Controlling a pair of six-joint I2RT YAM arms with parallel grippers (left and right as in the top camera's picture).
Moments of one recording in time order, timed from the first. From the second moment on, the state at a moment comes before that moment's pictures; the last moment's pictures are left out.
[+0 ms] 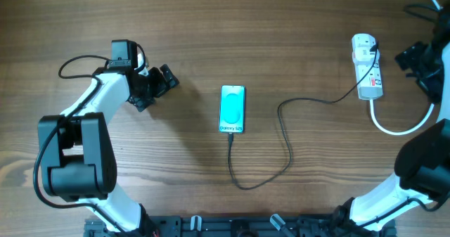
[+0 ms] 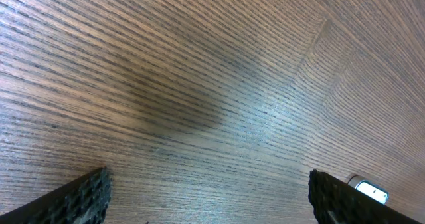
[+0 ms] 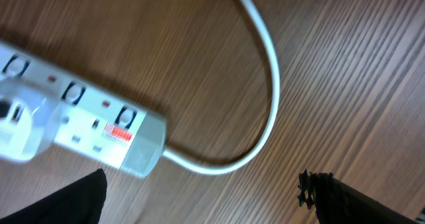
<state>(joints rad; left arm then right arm) 0.03 1.86 1.10 -0.51 0.32 -0.52 -0.41 1.89 1.74 -1.28 0.25 0.65</state>
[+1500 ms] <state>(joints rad) 0.03 1.86 1.10 -0.51 0.32 -0.52 -0.44 1.92 1.38 -0.69 0.06 0.49</state>
